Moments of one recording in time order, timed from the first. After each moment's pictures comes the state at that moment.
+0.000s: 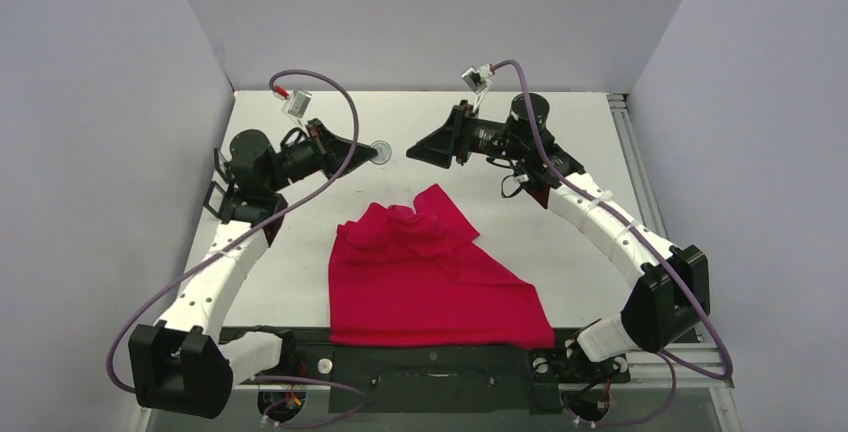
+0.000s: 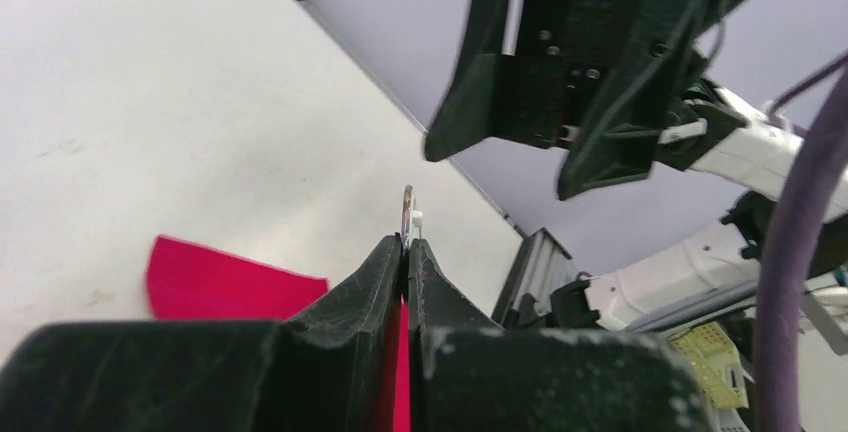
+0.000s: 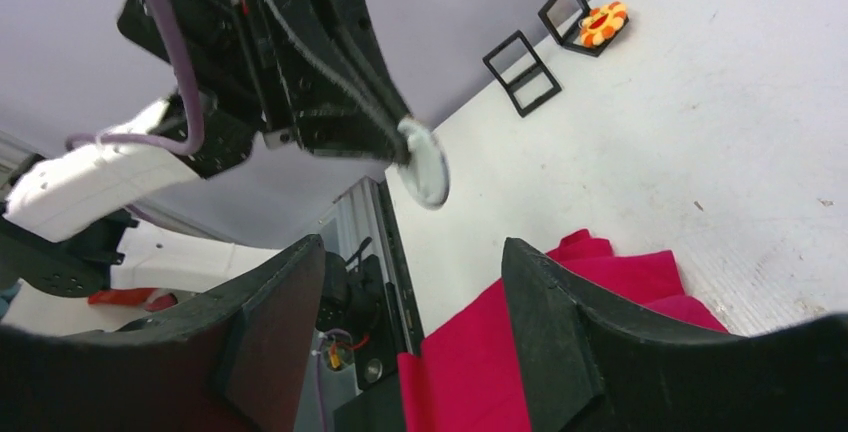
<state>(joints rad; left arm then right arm) -0.20 1.14 0.88 0.42 0.84 -0.80 0.52 1.46 1.26 0.20 -0.81 0.67</state>
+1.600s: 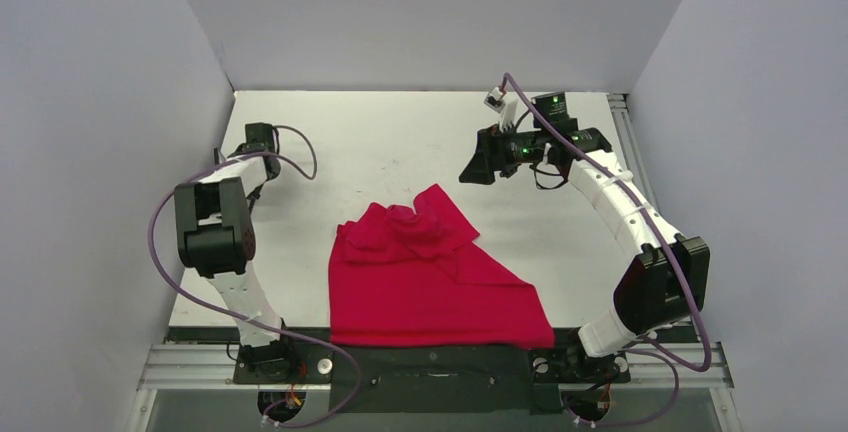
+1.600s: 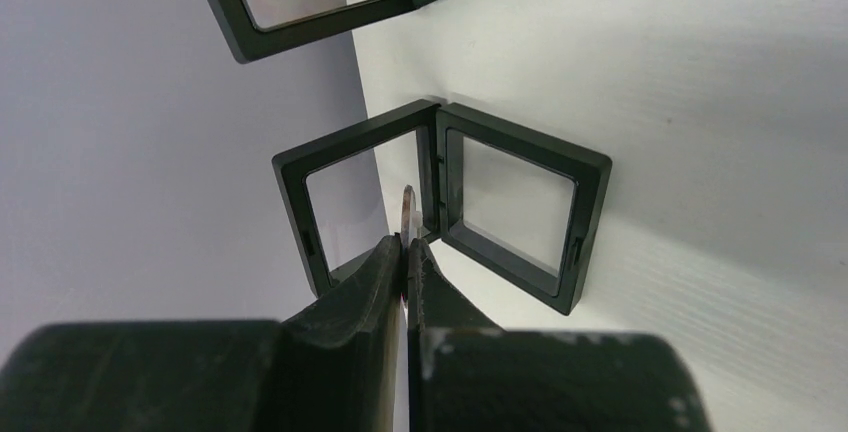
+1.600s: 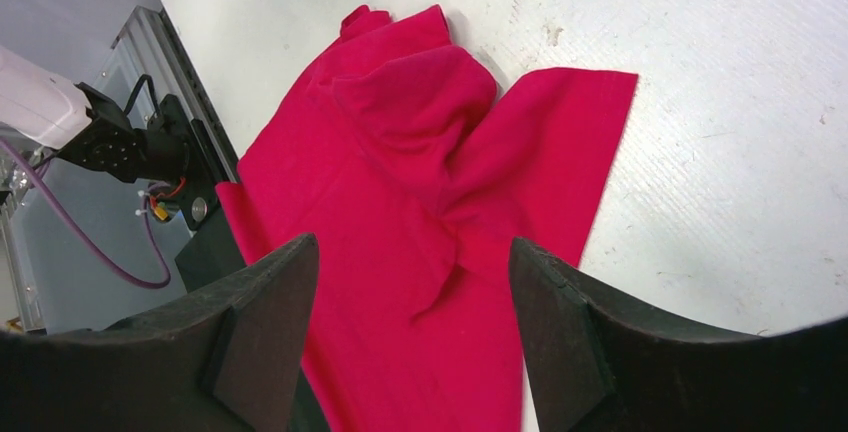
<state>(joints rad) 0.12 1.91 1.23 -0.36 -0.68 0.53 0.29 1.53 1.39 -0.63 -0.80 -0.03</state>
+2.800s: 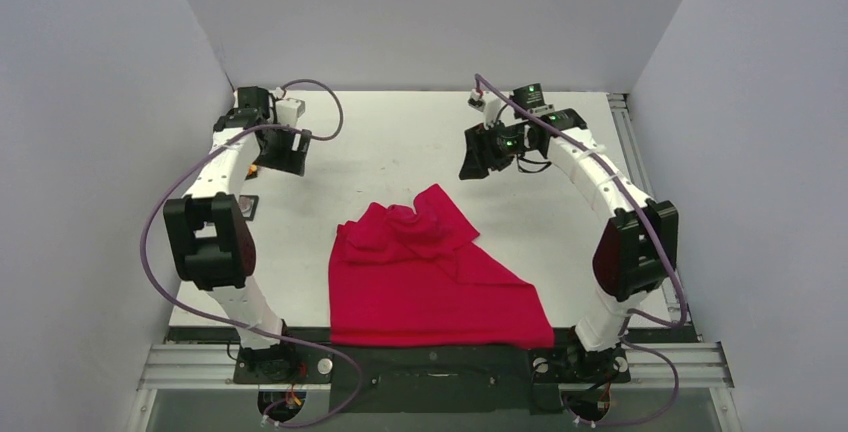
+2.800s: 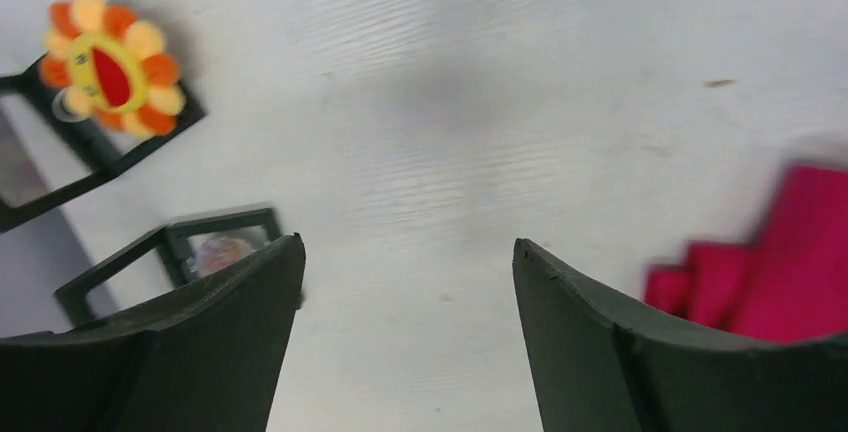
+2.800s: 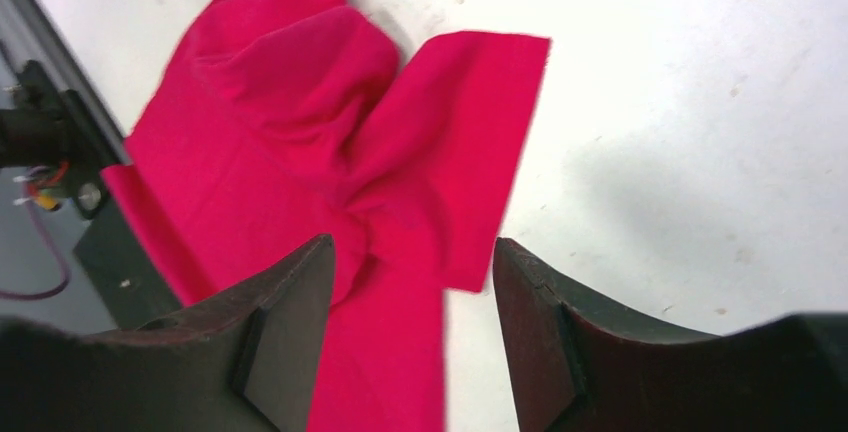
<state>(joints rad) 0.07 1.84 1.52 -0.76 0.00 0.30 0.31 1.71 1.53 -0.77 -0.68 -0.15</state>
